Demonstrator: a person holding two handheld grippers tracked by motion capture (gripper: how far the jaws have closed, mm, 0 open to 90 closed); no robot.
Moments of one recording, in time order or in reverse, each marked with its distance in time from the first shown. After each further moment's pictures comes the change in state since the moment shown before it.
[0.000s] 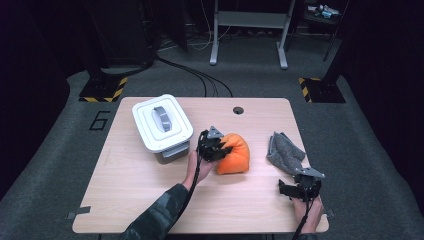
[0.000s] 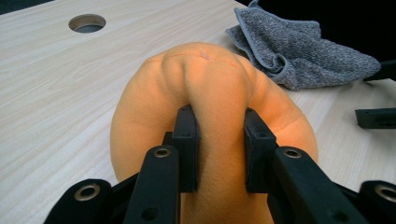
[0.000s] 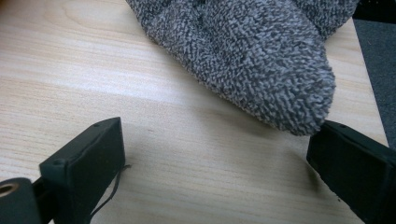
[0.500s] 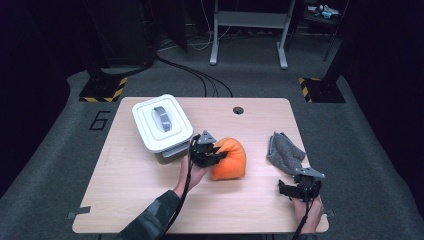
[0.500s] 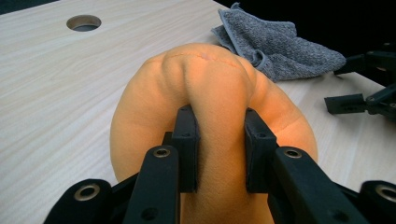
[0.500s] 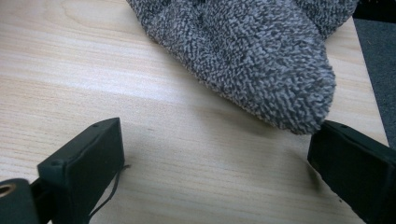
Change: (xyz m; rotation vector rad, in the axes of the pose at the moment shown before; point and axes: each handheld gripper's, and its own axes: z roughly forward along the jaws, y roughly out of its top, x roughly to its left) left arm -0.007 -0.014 -0.031 -0.027 -0.037 -0.012; right arm 0.000 0.000 0.000 0.005 -0.002 -0.002
